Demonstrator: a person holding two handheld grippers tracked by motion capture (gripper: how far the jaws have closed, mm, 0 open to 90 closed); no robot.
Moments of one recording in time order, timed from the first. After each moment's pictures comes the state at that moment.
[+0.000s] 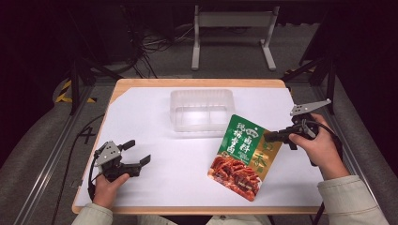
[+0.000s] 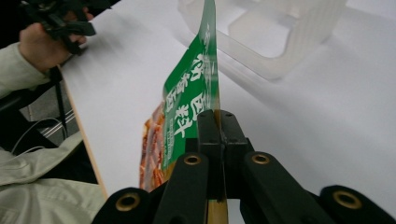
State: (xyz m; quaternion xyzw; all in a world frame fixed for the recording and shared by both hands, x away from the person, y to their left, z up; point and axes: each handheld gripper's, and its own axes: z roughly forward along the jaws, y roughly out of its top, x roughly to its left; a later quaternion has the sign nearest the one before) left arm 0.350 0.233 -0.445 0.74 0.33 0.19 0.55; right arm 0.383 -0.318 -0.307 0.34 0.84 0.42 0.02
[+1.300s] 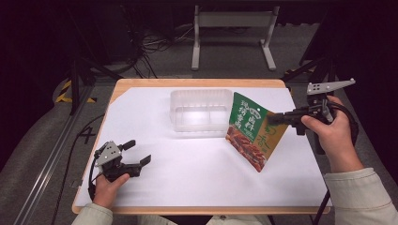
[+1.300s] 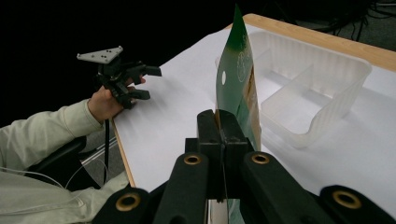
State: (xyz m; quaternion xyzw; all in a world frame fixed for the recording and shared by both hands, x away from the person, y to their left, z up) left arm 0.349 0.232 -0.445 0.74 0.33 0.19 0.55; right arm 0.378 -0.313 -0.238 0.31 0.80 0.51 0.01
